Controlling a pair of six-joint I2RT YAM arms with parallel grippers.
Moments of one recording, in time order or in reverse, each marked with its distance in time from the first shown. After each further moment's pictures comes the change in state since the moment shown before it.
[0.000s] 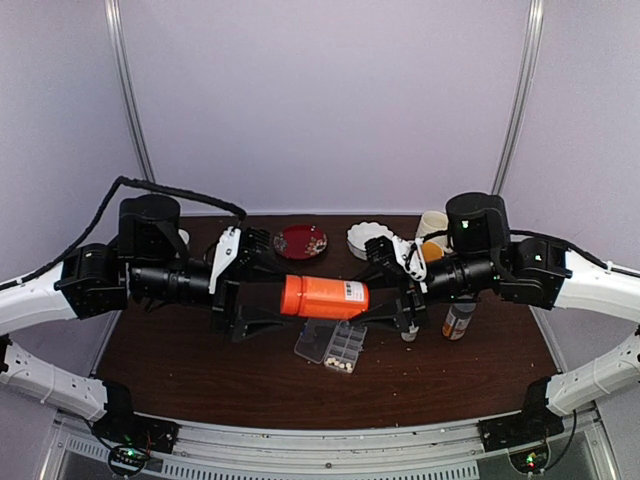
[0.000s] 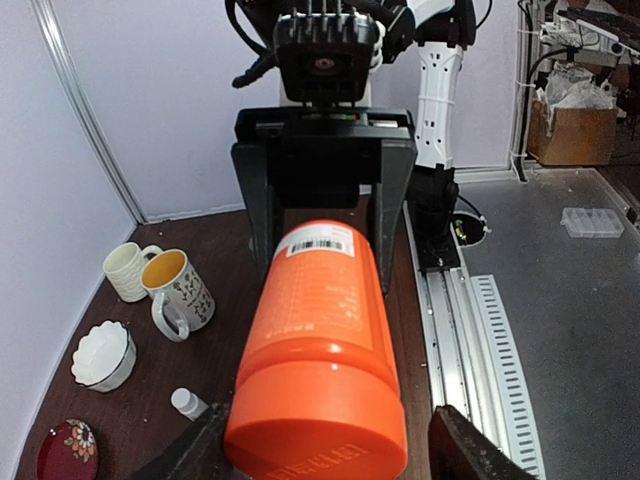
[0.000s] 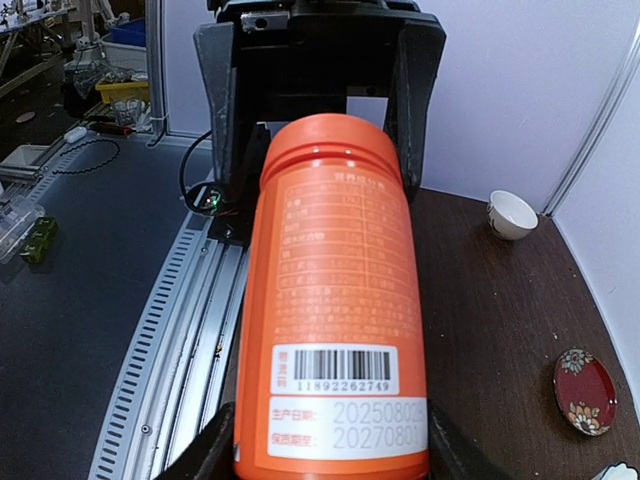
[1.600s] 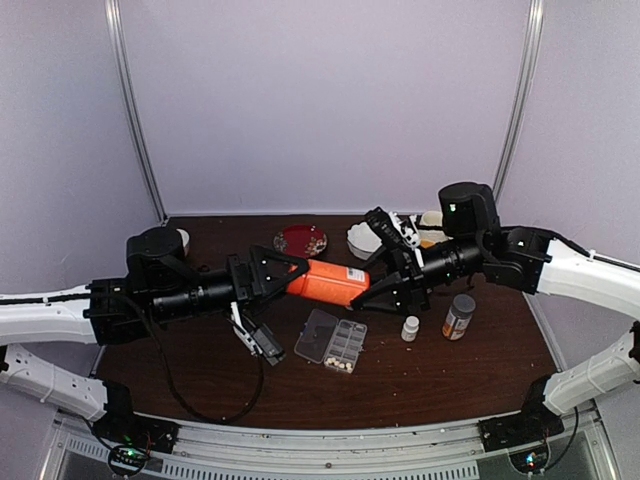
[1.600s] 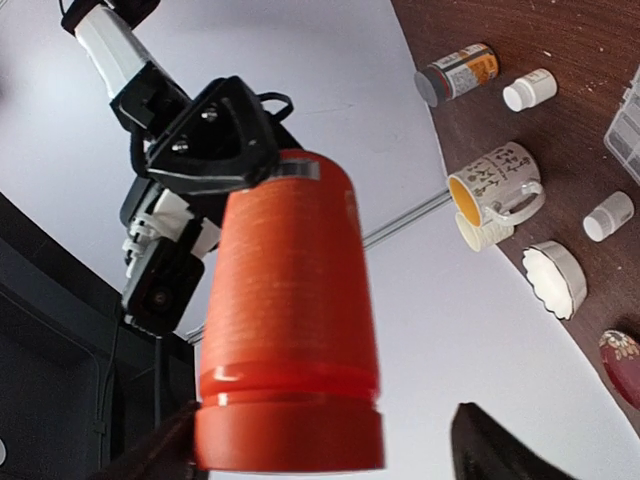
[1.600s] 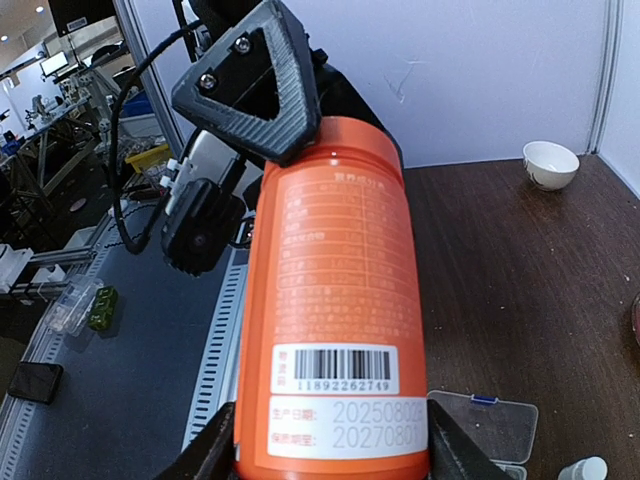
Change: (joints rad) left arm -0.024 0.000 -0.227 0.442 -0.320 1.812; right arm -0.152 0.082 0.014 0.041 -0.246 0.261
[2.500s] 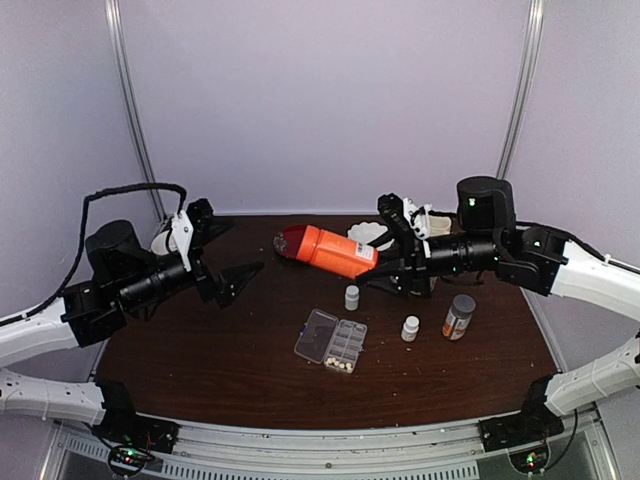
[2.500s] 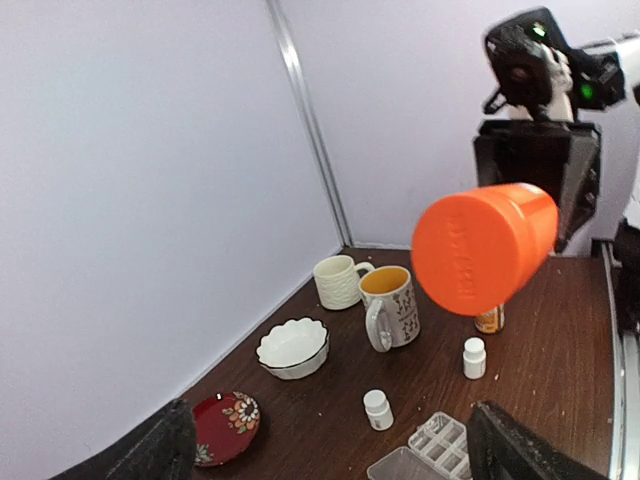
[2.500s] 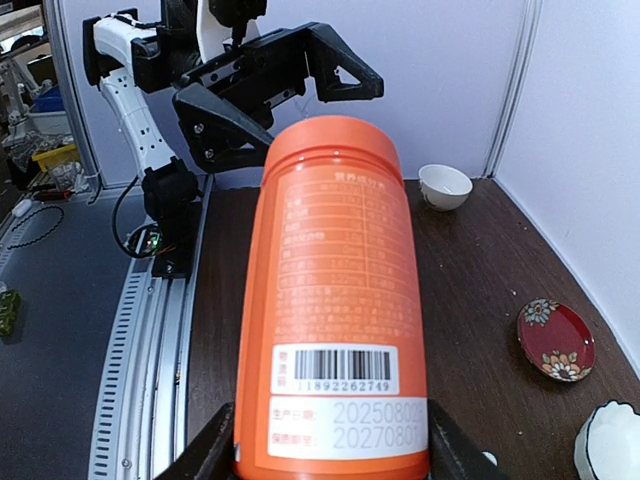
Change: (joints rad) left arm 0.229 -0.196 -0.137 0.055 0.051 -1.796; right arm -0.007 -0.070 -0.004 0.008 0.232 -0.106
